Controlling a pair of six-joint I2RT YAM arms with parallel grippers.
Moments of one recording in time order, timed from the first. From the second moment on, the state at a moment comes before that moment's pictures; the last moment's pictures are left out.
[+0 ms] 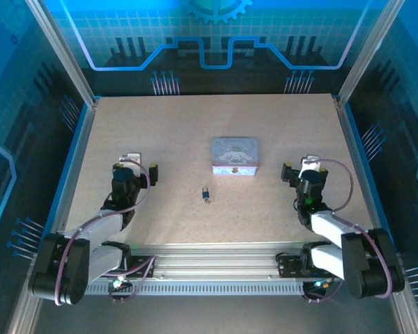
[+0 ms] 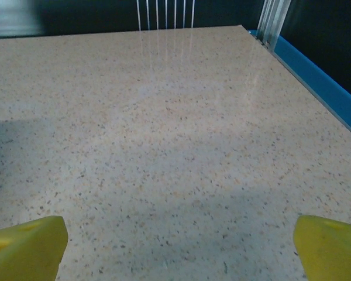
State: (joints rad) left arm -0.10 1.10 0.25 0.50 -0.19 -0.02; right arm 0.11 1.16 0.21 0.59 0.33 0.09
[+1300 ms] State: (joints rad) left arm -0.03 1.56 0.37 0.86 -0.05 -0.09; right arm 0.07 1.49 0.39 0.72 0.12 -0.02
